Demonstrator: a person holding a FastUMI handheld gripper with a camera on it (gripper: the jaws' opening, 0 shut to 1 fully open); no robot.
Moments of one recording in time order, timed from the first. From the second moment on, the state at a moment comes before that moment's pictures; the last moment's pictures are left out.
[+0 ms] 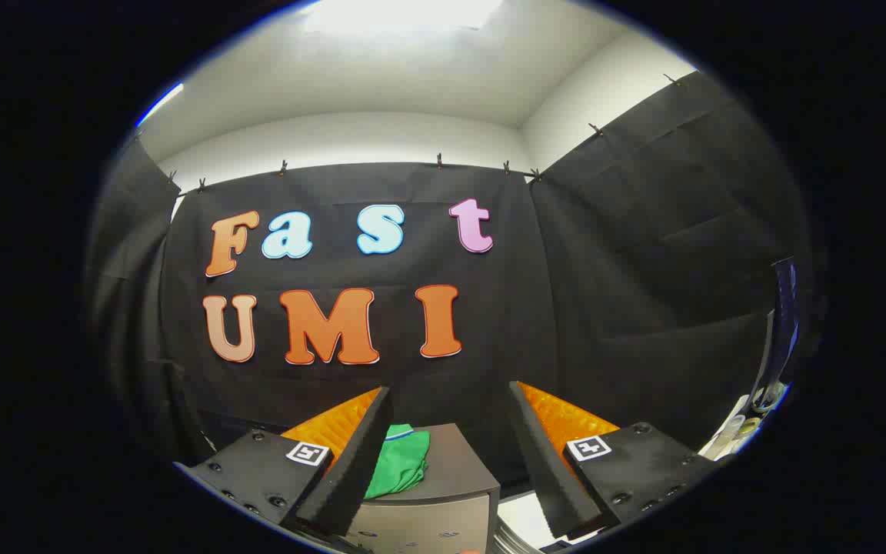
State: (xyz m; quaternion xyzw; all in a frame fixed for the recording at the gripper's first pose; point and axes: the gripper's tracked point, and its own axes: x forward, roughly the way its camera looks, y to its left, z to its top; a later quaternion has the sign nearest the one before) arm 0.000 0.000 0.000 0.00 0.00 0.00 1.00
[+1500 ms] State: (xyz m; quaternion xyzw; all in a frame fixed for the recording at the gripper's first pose) arm 0.065 0.090 -0.011 -0.01 0.04 0.05 1.00
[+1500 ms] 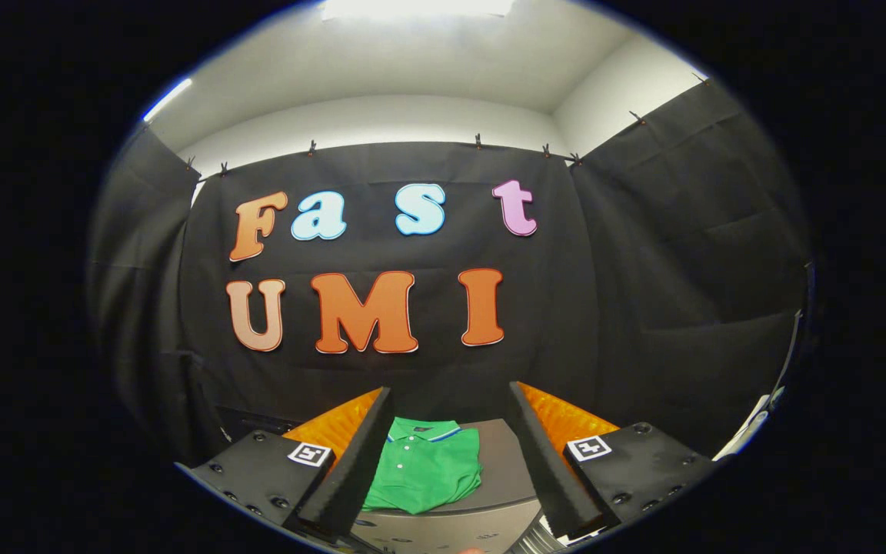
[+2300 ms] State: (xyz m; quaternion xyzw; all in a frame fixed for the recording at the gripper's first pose) arm 0.245 0.174 -0.174 -0.06 0.32 0.11 0.94
